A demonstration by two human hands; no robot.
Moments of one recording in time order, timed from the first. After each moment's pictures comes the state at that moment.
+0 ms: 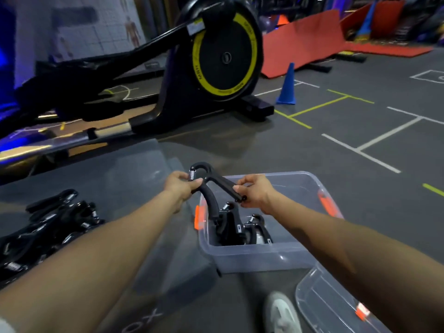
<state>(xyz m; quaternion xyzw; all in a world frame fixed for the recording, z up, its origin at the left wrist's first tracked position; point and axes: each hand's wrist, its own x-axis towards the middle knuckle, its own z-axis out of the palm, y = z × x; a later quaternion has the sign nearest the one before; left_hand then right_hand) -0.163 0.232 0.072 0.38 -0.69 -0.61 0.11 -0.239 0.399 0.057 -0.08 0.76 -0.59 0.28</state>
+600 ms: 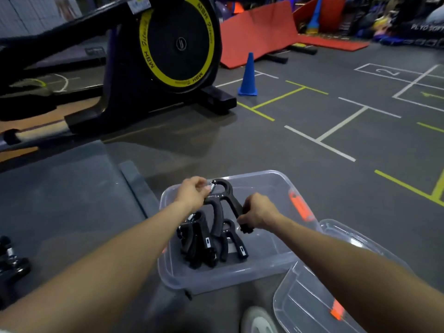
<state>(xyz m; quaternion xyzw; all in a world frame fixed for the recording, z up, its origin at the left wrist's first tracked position) -0.264 0.283 0.017 0.21 -0.86 -0.46 0.02 -0.291 0.453 0.010 -0.08 0.94 -0.25 0.23</state>
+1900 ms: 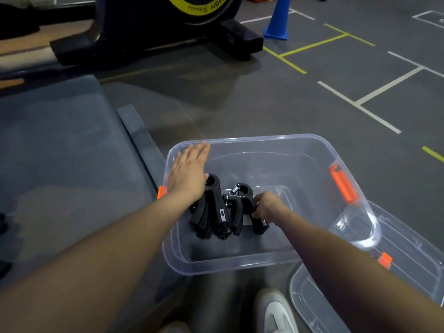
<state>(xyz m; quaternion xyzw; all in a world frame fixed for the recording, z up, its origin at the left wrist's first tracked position) -0.276 0.231 -0.084 0.11 -0.98 -0.15 0.04 -0.326 0.421 -0.133 -0.07 0.93 -0.12 0.34</state>
